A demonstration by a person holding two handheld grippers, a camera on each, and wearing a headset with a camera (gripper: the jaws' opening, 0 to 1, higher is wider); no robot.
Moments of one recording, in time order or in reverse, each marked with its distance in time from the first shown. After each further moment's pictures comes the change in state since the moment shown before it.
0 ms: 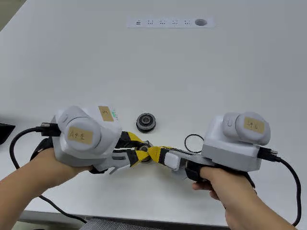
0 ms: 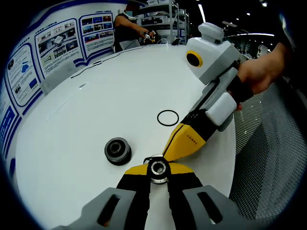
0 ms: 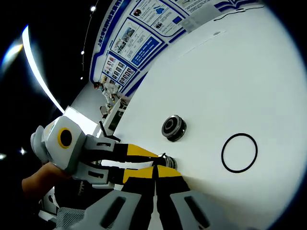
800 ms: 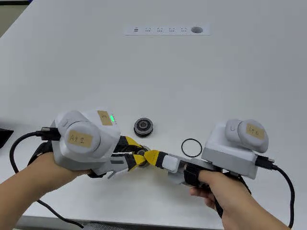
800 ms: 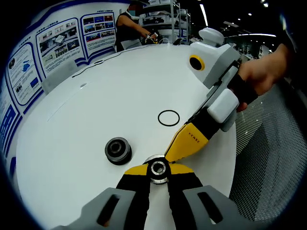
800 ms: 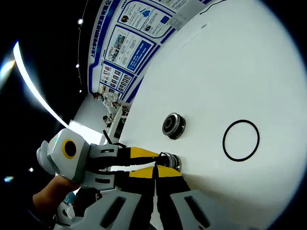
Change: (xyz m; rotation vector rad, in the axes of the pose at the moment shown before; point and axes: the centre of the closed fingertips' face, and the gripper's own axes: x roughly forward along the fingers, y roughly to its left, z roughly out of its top) left arm 0.001 0.000 0.000 -0.006 0.005 0.012; right arm -0.002 0.003 -0.001 0.144 -0.023 0.034
